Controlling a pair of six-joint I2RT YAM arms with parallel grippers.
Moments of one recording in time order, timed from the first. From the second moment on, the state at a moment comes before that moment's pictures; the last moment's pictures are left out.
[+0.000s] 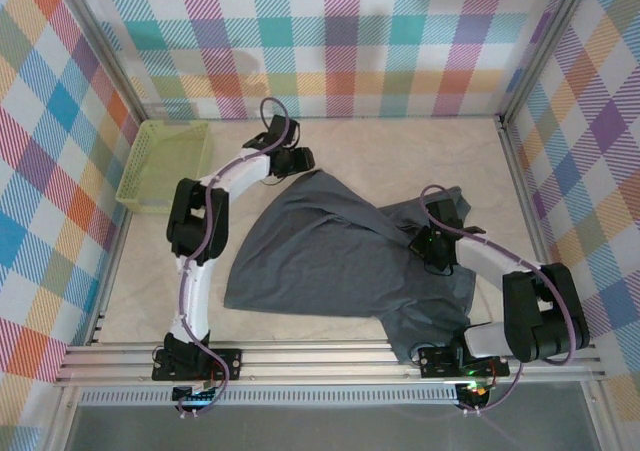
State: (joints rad) left arm -0.38 2.23 1.80 -0.49 0.04 -0.55; right arm 0.23 1.37 0.61 -0.39 -0.04 0.88
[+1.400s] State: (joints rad) left arm -0.44 1.85 1.42 -0.38 -0.07 -0.54; right arm 0.25 1.15 0.62 -0.47 0.00 0.87
